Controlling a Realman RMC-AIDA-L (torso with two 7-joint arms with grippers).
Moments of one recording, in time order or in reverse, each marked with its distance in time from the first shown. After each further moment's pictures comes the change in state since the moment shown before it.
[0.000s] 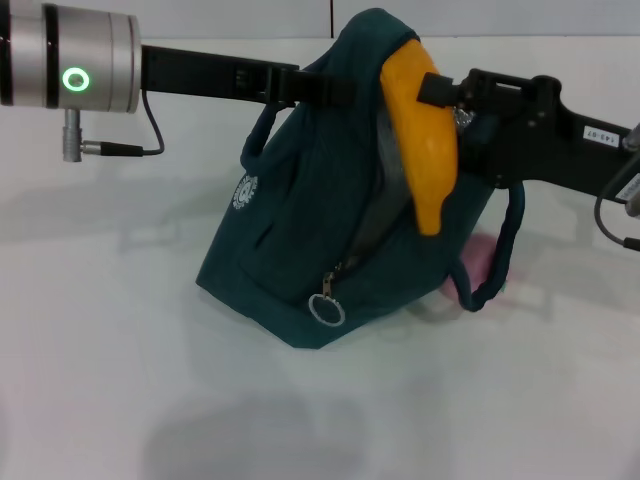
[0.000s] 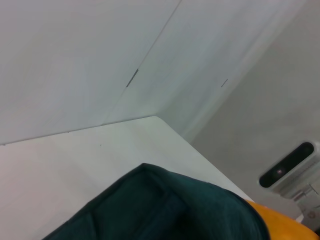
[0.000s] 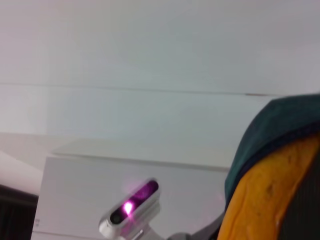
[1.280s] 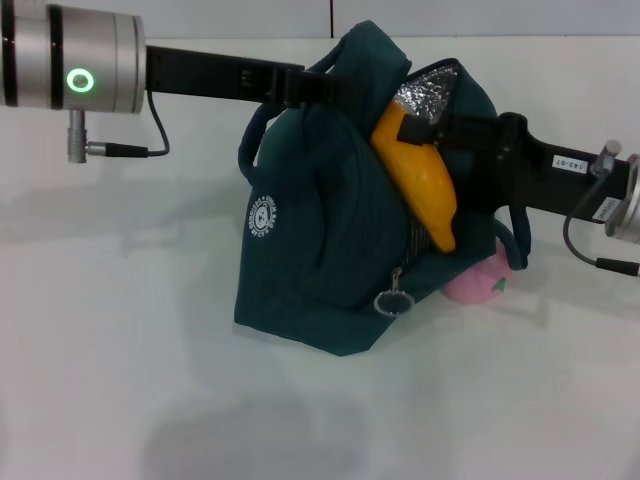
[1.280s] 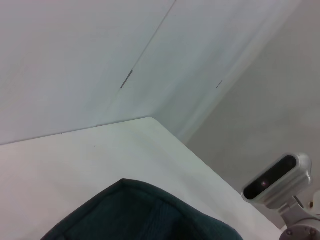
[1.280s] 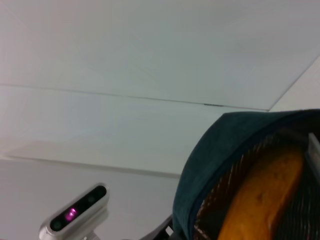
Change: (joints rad) left arm 0.005 0.000 0.019 0.000 -0.023 -0.005 0.001; right arm -0.012 0.010 -0.093 -0.006 0.016 0.116 -0.049
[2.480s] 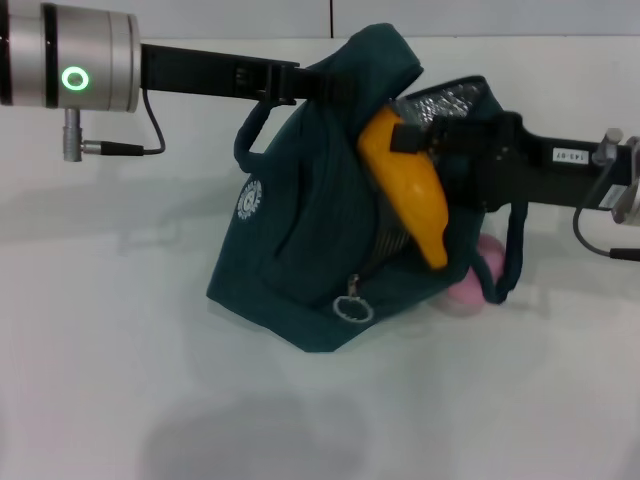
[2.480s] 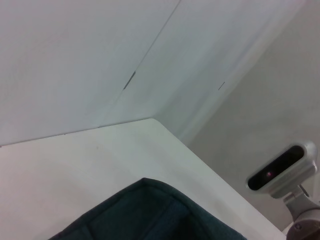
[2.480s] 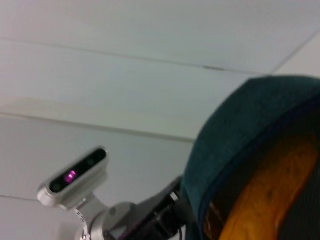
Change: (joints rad) left arm 0.002 0.005 -0.004 0.000 -0.001 0.000 -0.006; right arm 0.053 -0.038 -0.012 -0.023 -0.077 -0.051 0.052
